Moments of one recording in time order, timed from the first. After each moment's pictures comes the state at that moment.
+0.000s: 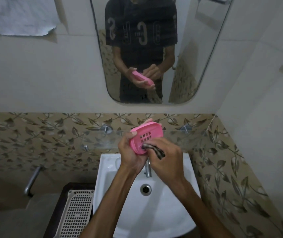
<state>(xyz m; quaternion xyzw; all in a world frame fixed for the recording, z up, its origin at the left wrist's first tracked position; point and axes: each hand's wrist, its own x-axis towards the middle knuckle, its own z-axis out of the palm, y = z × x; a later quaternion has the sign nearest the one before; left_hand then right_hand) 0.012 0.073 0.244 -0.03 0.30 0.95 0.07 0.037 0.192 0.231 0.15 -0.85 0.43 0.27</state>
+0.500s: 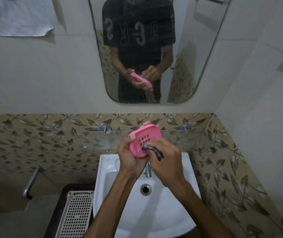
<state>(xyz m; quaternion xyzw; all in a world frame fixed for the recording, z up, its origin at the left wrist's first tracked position) 0.018 0.072 0.233 -0.06 0.29 0.95 0.08 0.040 0.192 0.228 0.15 -0.86 0.41 0.25</state>
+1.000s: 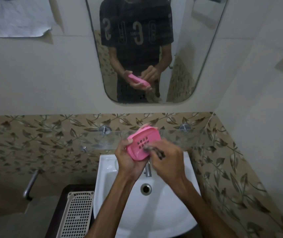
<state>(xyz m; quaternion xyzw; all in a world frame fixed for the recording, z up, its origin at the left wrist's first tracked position) 0.023 0.067 0.227 -0.04 0.29 0.95 0.10 0.040 0.198 0.229 0.15 -0.86 0.41 0.25</state>
